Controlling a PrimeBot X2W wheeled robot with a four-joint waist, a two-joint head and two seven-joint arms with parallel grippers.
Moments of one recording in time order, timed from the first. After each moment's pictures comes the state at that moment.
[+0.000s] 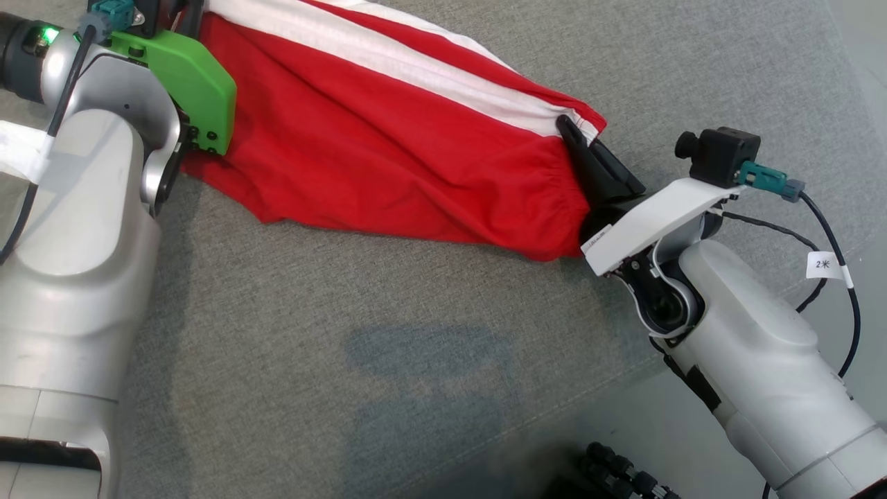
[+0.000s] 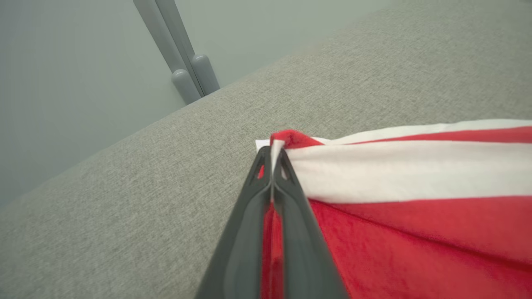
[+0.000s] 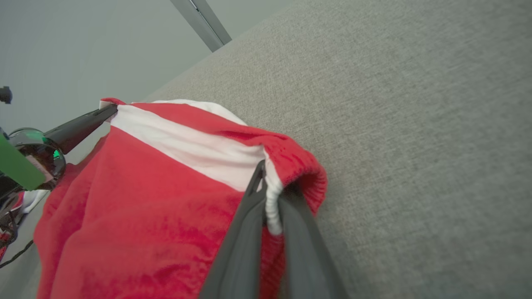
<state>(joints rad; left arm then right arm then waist) -0.97 0.18 -0.39 0.62 -0.20 -0.07 0.07 -0.60 -0.16 0.60 0.47 0.87 0.12 -0.23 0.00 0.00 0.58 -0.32</state>
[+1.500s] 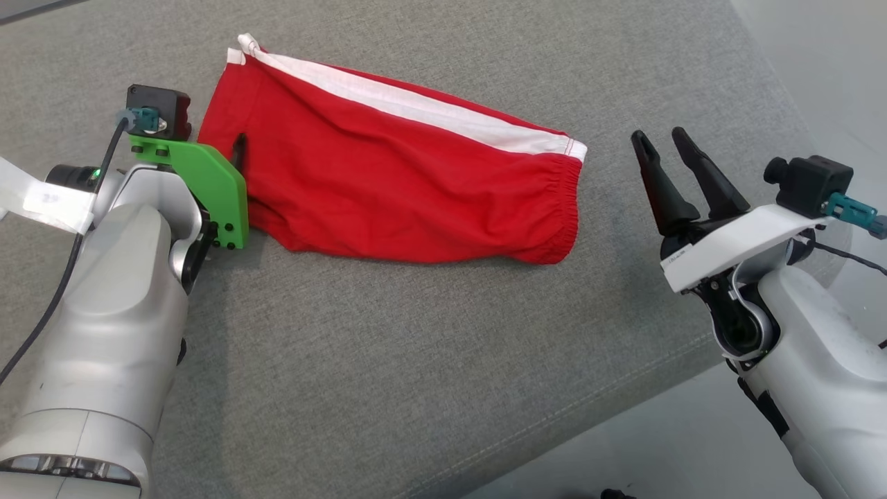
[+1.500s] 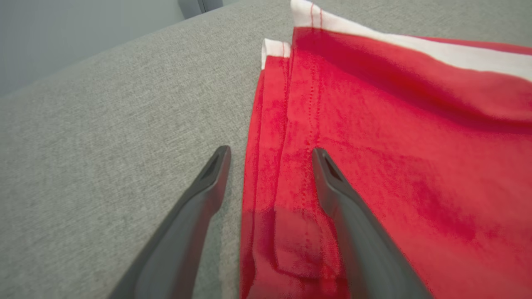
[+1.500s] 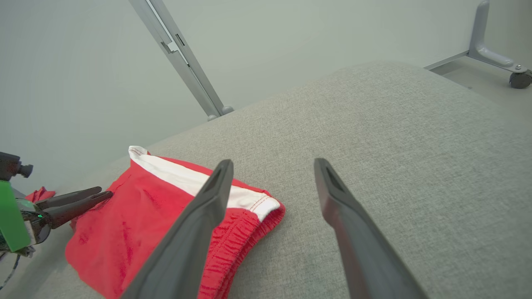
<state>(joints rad) -0.91 0.11 -0.36 1.00 -0.29 -0.09 0.06 -0.48 -0.28 0.48 0.39 0.79 0.12 -0.25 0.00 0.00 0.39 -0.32</state>
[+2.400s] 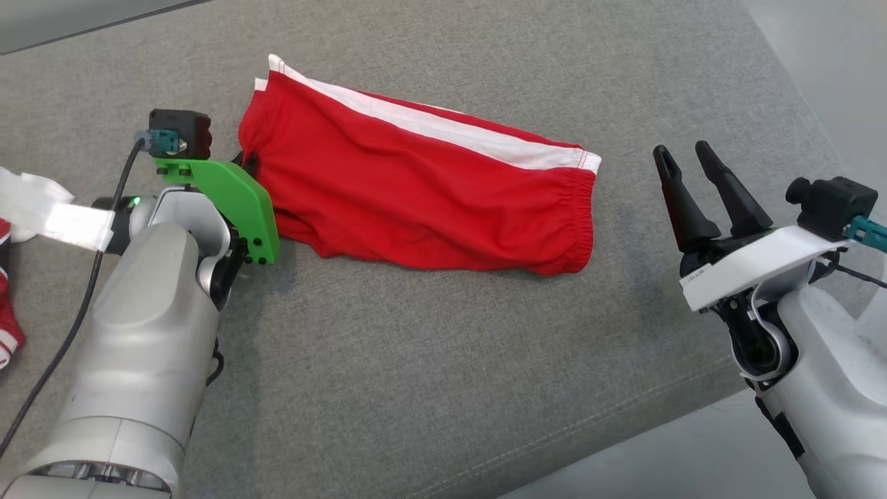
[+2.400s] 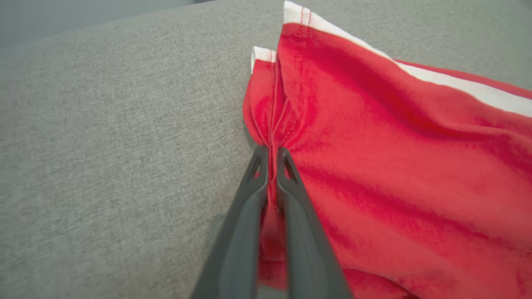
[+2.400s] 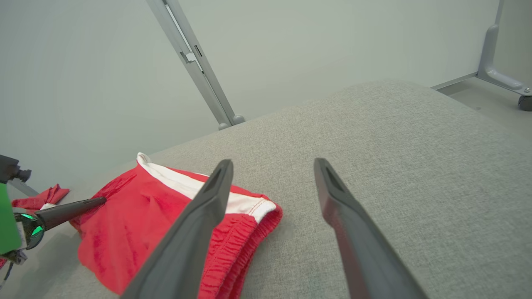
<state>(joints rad) -0.90 0.04 -0.32 1.06 -0.38 -0.10 0.05 -0.39 -0.30 0.40 0.32 0.72 0.12 -0.25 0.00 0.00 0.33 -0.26</state>
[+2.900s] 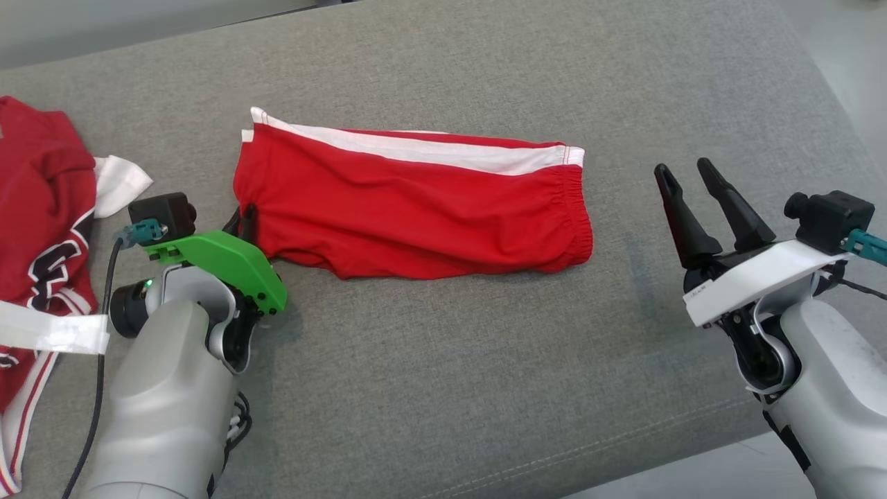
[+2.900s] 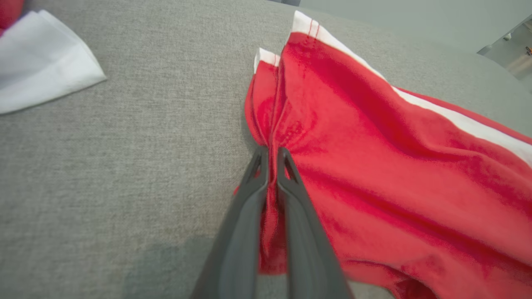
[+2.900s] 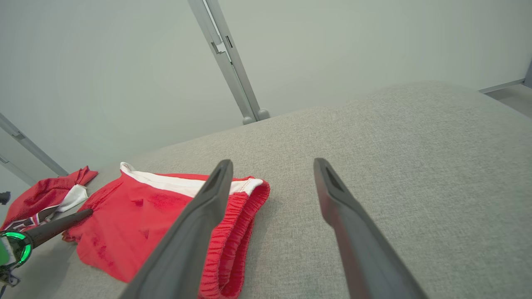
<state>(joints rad) -0.72 0.02 -0.25 1.00 -0.54 -0.06 -0.11 -0.36 -0.32 0.42 0.32 0.70 0.12 -0.25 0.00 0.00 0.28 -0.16</state>
